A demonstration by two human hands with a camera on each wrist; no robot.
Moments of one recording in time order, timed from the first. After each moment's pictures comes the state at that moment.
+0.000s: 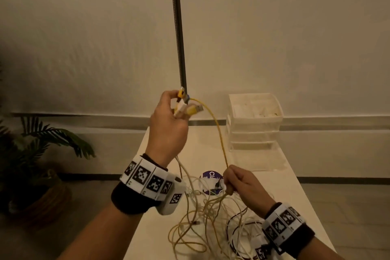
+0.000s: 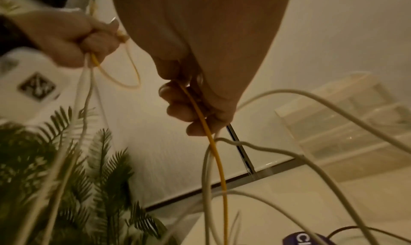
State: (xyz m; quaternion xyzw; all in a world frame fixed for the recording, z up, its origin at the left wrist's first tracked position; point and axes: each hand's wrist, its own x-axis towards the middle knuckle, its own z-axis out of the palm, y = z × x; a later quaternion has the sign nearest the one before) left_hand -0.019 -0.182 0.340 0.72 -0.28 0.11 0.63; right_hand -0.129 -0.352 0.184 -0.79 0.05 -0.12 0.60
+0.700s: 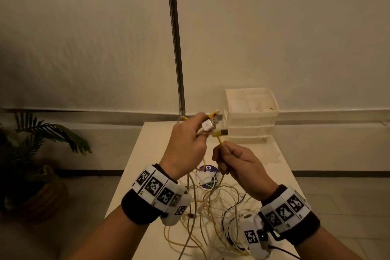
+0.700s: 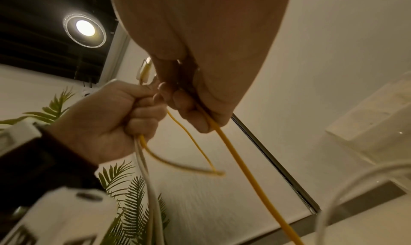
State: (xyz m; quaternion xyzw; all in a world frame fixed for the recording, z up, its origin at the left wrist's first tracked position) left_hand -0.050 -0.193 0.311 0.75 -0.43 0.08 0.49; right_hand -0.136 -0.336 0.248 -0.71 -0.05 -0.13 0.69
